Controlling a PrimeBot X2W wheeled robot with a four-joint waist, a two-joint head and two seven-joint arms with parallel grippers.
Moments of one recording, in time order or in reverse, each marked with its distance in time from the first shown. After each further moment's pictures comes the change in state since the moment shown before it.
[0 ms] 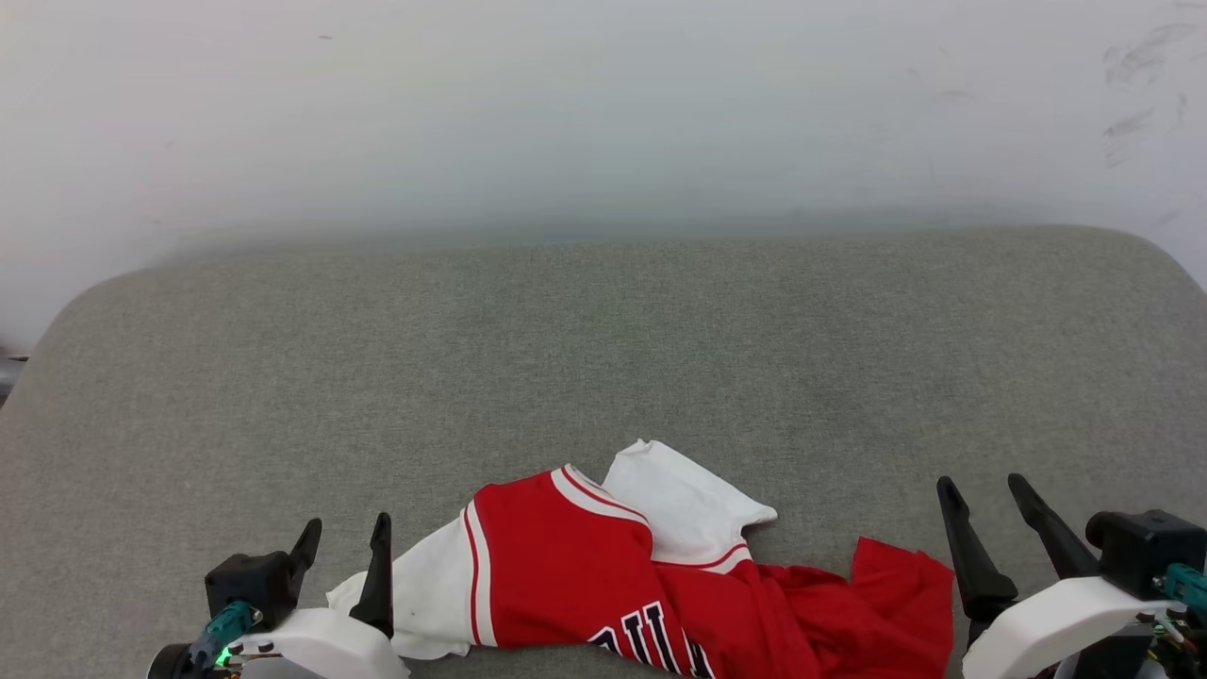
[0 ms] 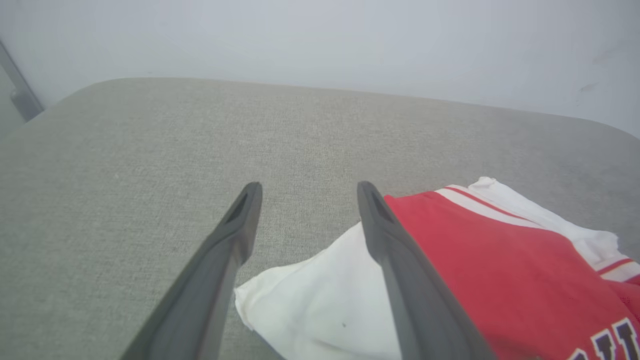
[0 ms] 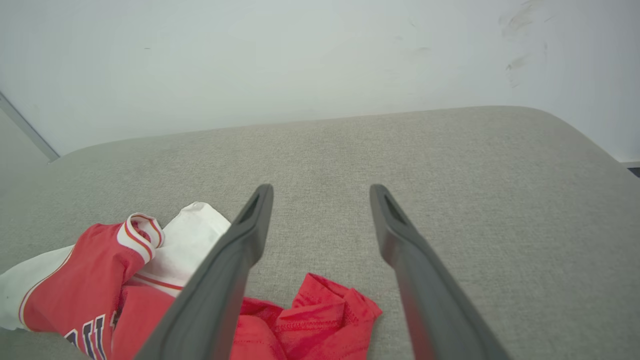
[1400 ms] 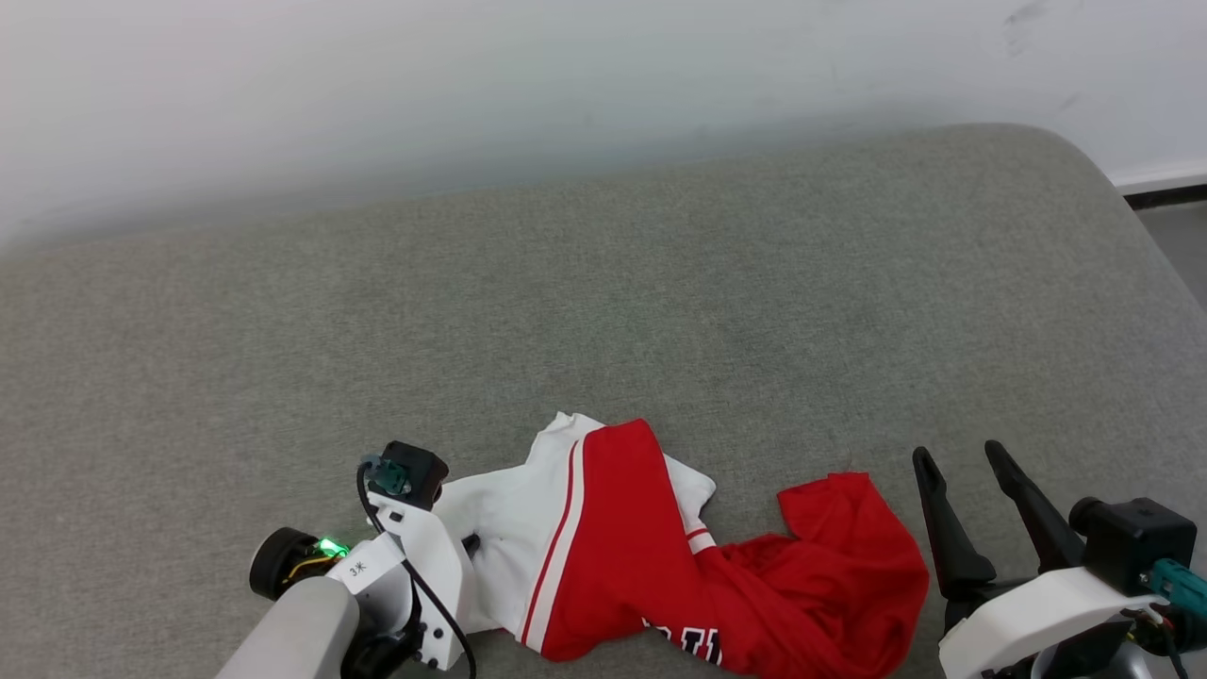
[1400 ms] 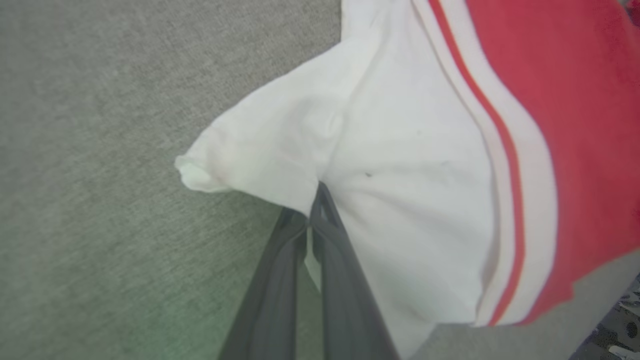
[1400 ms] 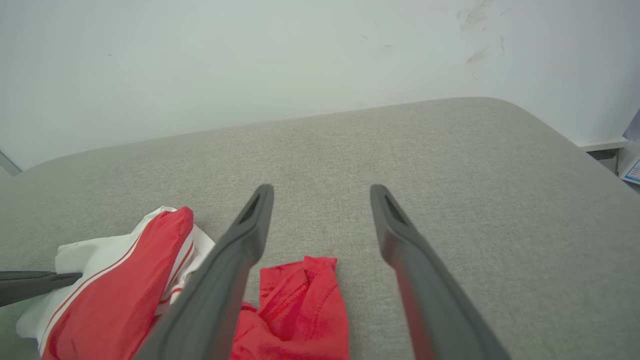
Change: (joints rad) left arm -0.354 0.003 -0.211 0.324 -0.002 -0.293 0.575; right arm -0.024 0.000 0.052 -0.022 0.001 0.000 -0.081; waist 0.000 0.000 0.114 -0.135
